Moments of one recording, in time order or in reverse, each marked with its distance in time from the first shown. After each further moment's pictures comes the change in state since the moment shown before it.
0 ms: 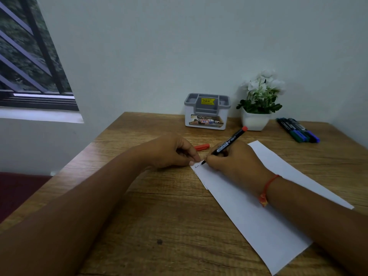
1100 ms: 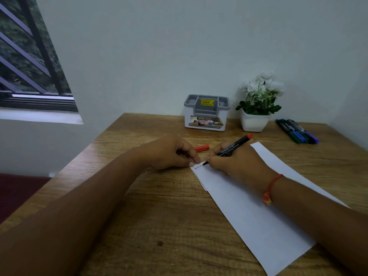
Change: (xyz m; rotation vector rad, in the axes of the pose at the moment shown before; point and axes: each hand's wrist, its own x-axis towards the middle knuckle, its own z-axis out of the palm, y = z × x) left_hand 0.000 -0.002 0.000 -0.005 -0.015 0.022; right_hand 0.000 -0.002 -0.006 0.101 -0.024 0.089
